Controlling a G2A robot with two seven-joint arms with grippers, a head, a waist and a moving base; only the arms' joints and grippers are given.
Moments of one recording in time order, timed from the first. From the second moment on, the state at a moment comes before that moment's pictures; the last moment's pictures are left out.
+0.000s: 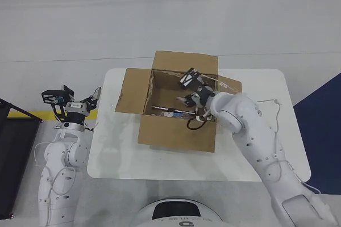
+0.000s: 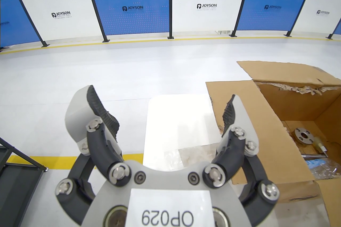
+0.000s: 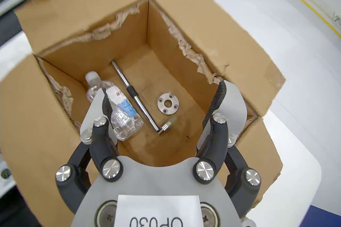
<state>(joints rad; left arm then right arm) 1.57 -1.33 -1.71 -1.70 1.29 -0.16 0.06 -1.02 -1.25 1.00 -1.63 -1.25 -0.26 0.86</state>
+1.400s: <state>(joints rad) 1.57 -1.33 -1.71 -1.70 1.29 -0.16 0.06 -0.61 -1.56 0.56 -0.70 -1.27 0.02 0.87</state>
